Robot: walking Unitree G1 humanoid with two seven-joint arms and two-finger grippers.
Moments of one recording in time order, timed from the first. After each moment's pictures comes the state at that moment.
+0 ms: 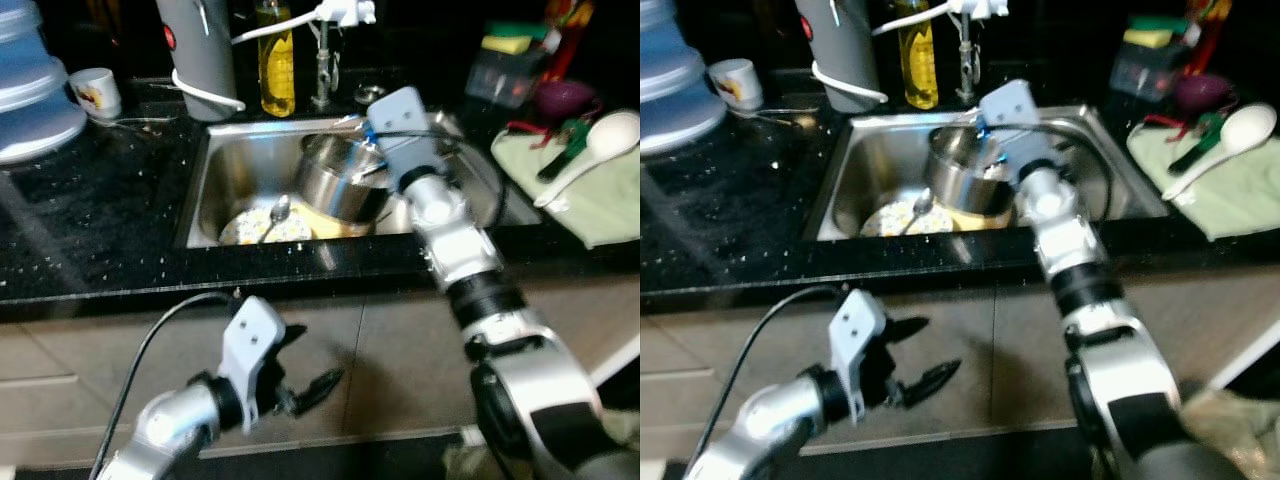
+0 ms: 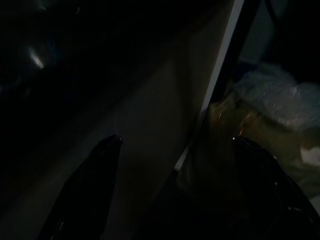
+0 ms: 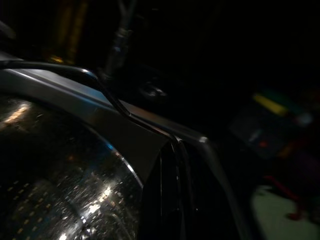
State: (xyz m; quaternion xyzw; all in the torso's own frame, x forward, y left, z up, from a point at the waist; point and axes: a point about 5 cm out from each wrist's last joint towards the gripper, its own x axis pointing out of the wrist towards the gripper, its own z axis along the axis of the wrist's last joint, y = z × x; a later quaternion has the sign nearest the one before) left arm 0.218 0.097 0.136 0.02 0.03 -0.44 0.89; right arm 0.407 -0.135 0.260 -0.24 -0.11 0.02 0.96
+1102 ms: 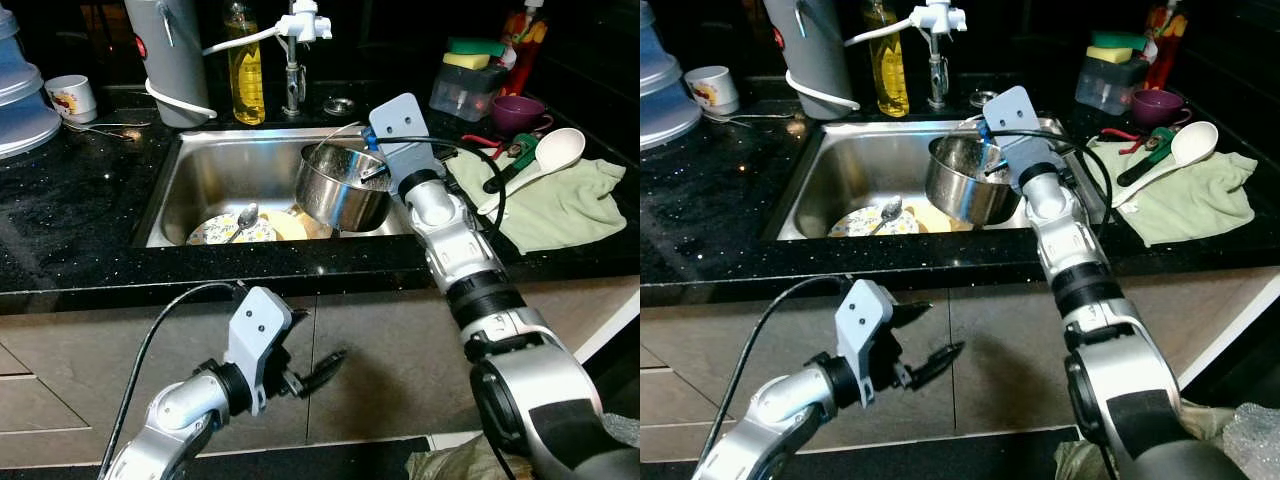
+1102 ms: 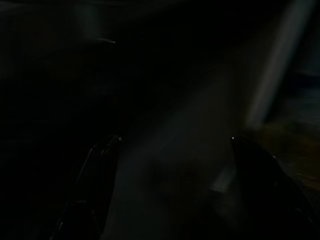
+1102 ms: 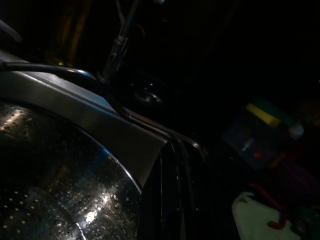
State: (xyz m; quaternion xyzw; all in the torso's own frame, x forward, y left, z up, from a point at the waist) left arm 0.245 0.109 0.141 0.07 0.01 -0.33 0.94; right arm 0.413 -0.119 0.259 -0.24 -0.11 0.04 0.96
